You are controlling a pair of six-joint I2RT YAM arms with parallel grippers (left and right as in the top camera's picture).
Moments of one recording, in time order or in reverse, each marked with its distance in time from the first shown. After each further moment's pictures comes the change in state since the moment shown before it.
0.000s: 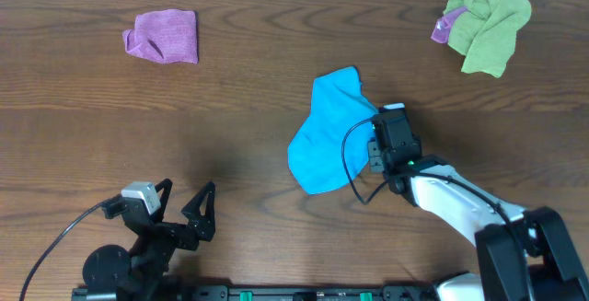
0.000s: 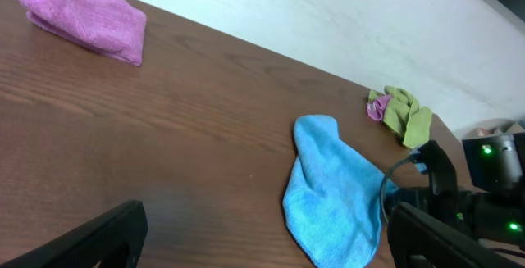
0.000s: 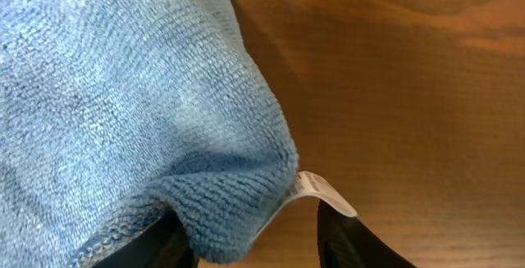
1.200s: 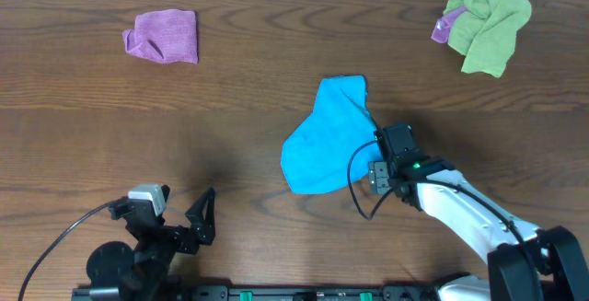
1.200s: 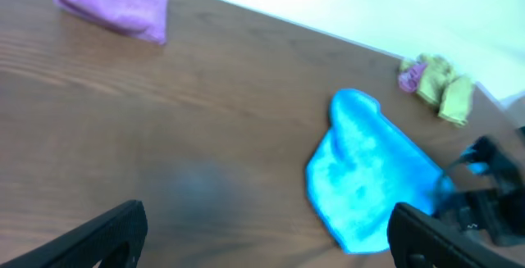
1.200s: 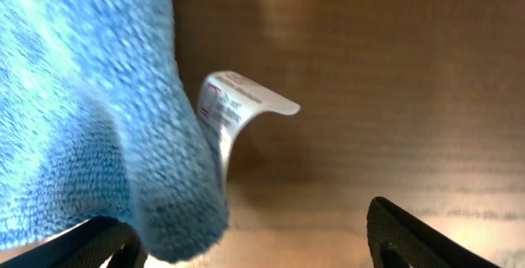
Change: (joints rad) left arm 0.000 0.000 0.000 -0.085 -0.031 0.094; right arm 0.000 -0.081 0.002 -0.338 -0.056 0.082
